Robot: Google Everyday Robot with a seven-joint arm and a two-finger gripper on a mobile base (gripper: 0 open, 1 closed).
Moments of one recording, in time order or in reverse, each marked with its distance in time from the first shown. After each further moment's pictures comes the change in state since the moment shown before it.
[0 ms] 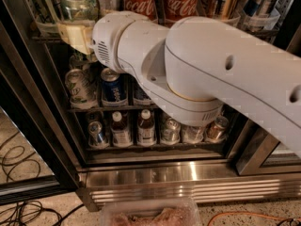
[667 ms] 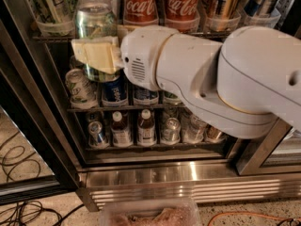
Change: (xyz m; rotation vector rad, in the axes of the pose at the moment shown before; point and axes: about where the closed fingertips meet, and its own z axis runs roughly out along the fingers) arm 0.014 0.009 -0.055 -0.158 0.031 0.044
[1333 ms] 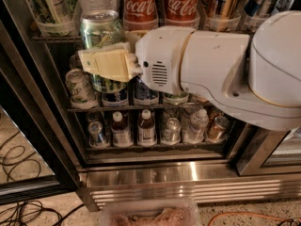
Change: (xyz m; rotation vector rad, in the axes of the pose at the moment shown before) arm 0.002 0.018 -0.031 -0.120 0.071 -0.005
